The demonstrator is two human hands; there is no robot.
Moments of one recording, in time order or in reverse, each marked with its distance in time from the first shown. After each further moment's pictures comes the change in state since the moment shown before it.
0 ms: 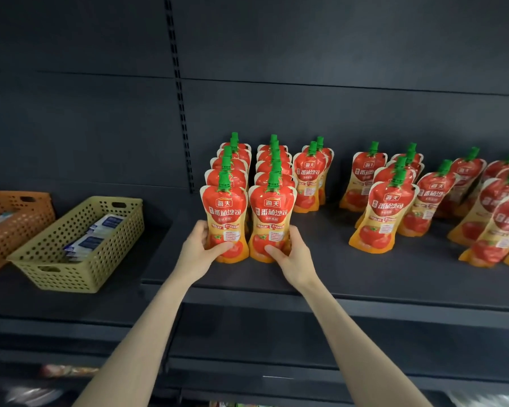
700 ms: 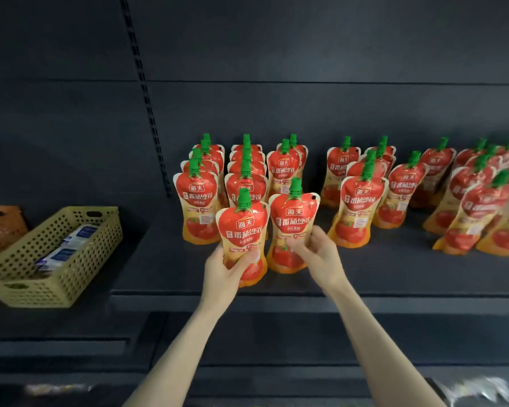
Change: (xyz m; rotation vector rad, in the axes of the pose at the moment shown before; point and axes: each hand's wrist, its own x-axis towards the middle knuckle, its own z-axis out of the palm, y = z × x) left_hand -0.048 0.036 0.094 -0.198 0.056 0.077; right_hand -0.021 -0.006 -0.082 0.212 0.074 0.008
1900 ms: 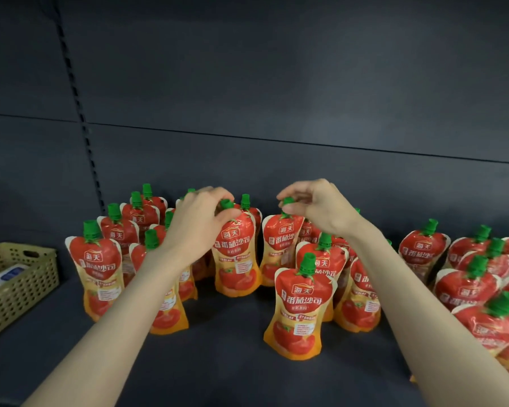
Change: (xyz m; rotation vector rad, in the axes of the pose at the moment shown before) left_hand 0.175 0.122 0.128 0.965 0.151 0.406; right_hand 0.221 -0.120 -0.142 -0.702 -0.335 -0.387
